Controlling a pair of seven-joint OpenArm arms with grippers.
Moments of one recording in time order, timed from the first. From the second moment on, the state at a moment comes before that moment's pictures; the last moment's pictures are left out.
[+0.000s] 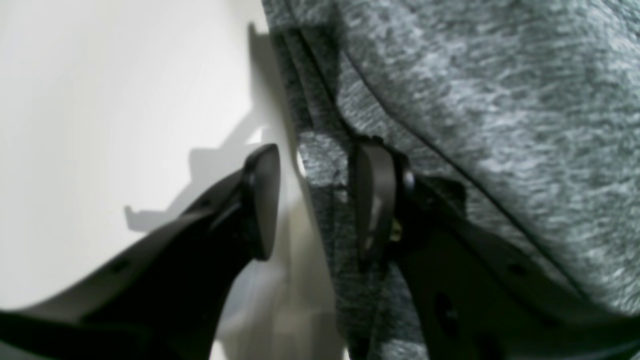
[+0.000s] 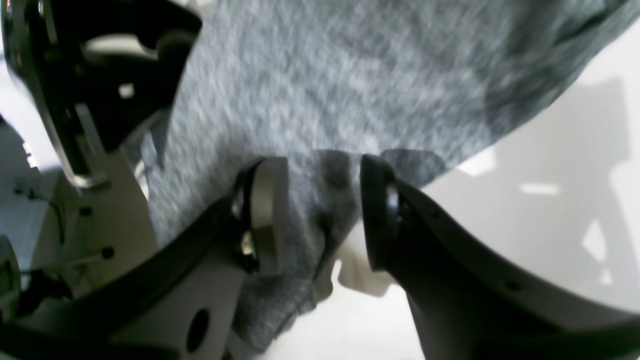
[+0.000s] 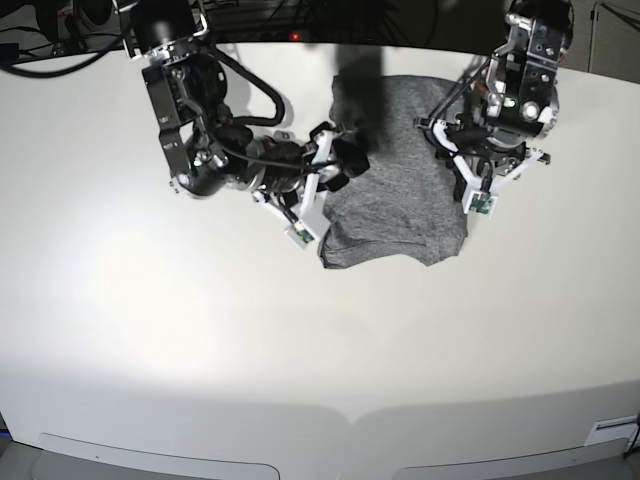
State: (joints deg) left arm 13.8 -11.9 10.9 100.1 -5.0 -2.6 55.4; right arm -0.2 6.9 -14.6 88.7 37.6 34.6 -59.5
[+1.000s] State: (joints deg) left arm 21.5 -12.0 8.3 130.2 1.1 -2.5 58.2; right arm -6.0 7.1 6.8 120.4 49.6 34.6 -78.0
